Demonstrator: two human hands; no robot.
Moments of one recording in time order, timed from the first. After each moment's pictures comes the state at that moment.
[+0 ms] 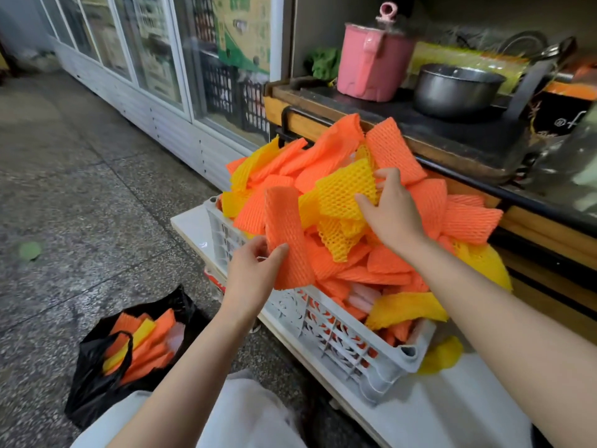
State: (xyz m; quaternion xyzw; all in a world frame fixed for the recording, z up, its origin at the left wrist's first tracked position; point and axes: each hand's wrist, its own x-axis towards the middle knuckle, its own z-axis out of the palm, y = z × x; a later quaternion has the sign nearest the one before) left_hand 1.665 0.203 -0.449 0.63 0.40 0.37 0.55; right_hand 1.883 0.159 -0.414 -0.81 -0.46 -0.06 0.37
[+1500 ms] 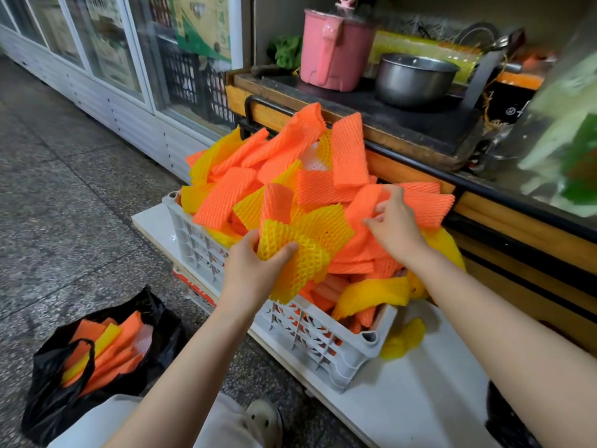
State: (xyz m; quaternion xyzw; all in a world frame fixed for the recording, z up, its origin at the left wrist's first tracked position) left_hand 1.699 0.171 -0.440 0.65 0.38 0.33 0.56; right_hand 1.921 0.102 -0.429 -0.86 -0.40 0.01 0.33
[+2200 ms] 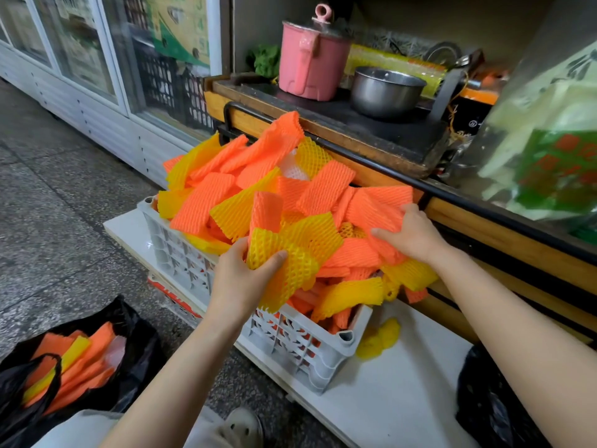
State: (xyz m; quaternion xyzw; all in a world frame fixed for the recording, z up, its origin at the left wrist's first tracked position) left_hand 1.703 0.161 -0.444 0.65 0.37 0.33 0.58; right_hand 1.967 0.054 -0.414 -0.93 -0.31 0.08 0.20
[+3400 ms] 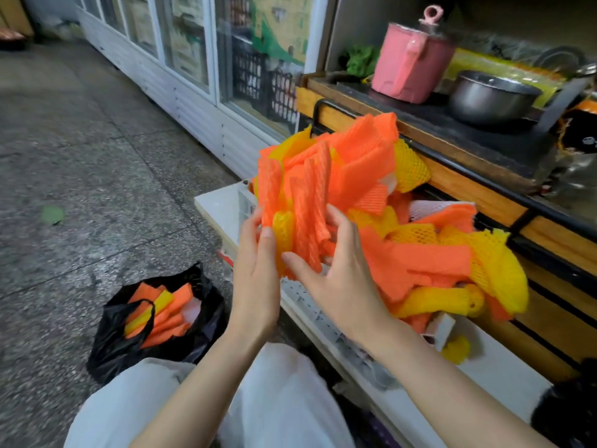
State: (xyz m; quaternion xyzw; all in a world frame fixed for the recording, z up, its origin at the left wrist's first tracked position) left_hand 1.610 0.174 -0.443 0.57 0.34 0.51 0.54; right_hand 1.705 0.117 -0.429 -0.68 -0.54 0.09 0.49
